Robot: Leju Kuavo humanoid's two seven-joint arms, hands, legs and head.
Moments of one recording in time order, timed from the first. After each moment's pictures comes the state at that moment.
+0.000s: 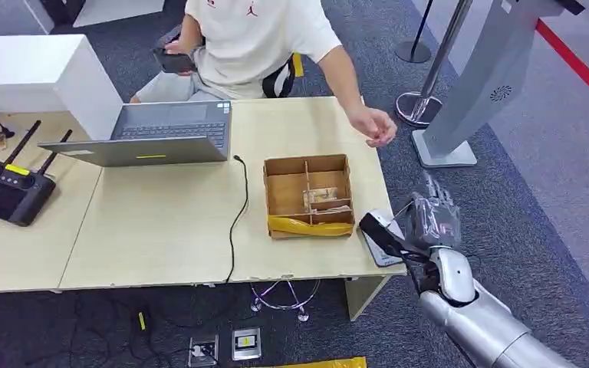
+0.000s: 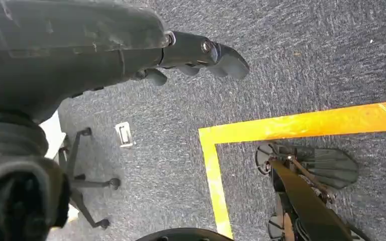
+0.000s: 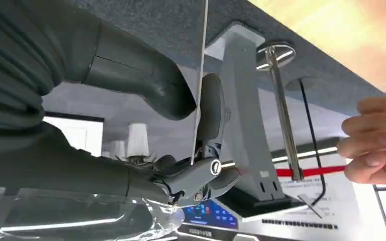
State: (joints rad) left arm -0.17 -0.05 1.50 -0.10 -1.56 -0.20 -0.27; right arm -0.56 -0.47 0.93 -1.11 0.79 -0.47 0.48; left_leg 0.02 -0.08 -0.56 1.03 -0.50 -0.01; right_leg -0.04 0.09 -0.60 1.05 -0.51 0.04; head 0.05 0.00
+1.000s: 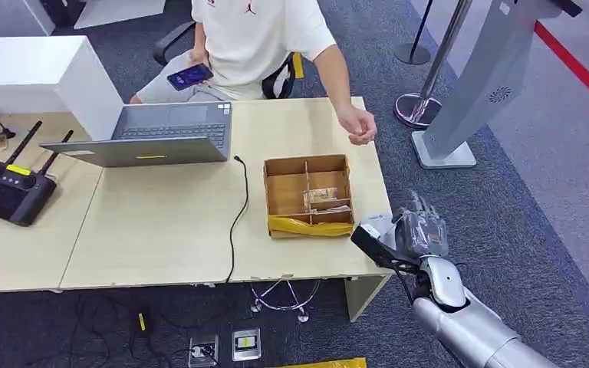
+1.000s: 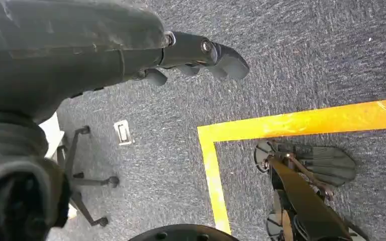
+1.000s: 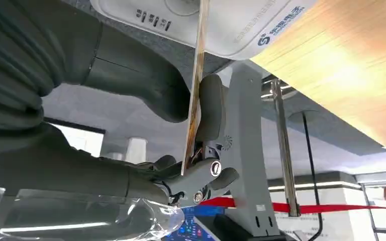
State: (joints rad) left arm -0.17 -0.06 1.50 -0.10 -1.56 -0.20 -0.27; right arm -0.55 -0.43 0.95 -1.04 0.73 -0.39 0.44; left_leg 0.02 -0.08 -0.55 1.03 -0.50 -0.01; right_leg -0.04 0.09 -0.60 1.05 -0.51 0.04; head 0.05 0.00
